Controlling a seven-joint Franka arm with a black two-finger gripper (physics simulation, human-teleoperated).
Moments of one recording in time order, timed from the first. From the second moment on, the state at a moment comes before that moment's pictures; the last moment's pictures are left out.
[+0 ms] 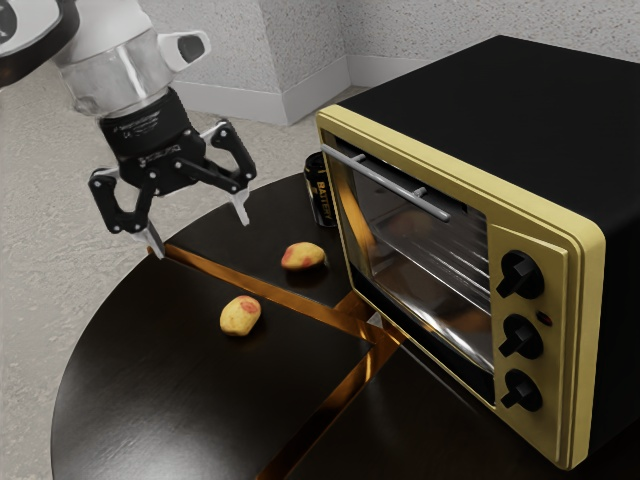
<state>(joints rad) -0.28 -0.20 0.22 -1.50 -0.09 1.36 -0.99</state>
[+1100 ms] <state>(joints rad) -0.21 -0.09 0.01 -1.44 0.03 1.73 -1.89</state>
